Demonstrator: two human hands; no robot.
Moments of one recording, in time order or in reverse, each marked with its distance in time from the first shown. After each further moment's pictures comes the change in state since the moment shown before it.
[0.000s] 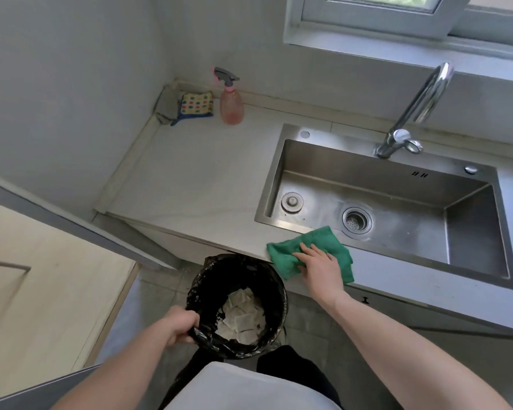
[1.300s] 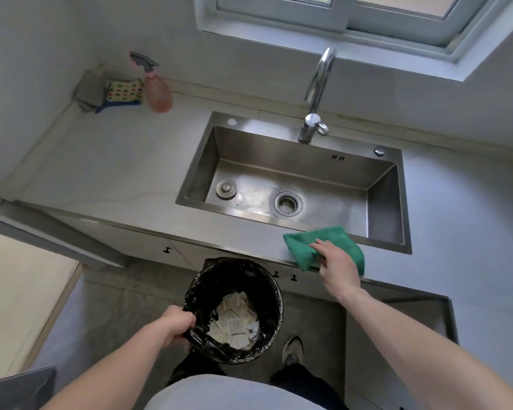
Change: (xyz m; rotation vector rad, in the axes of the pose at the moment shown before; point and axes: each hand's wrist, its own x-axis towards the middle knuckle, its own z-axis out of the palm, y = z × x) left_hand -0.047 0.000 0.188 0.124 -0.083 0.062; right_hand -0.105 0.210 -0.079 0.155 0.146 0.163
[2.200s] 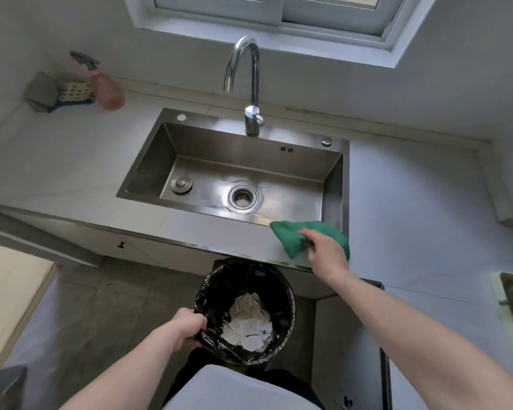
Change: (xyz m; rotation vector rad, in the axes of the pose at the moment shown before) left_hand -0.078 0.049 0.204 -0.048 -0.046 0.016; right_hand 0.000 0.150 -0.082 0.089 -0.014 -0.024
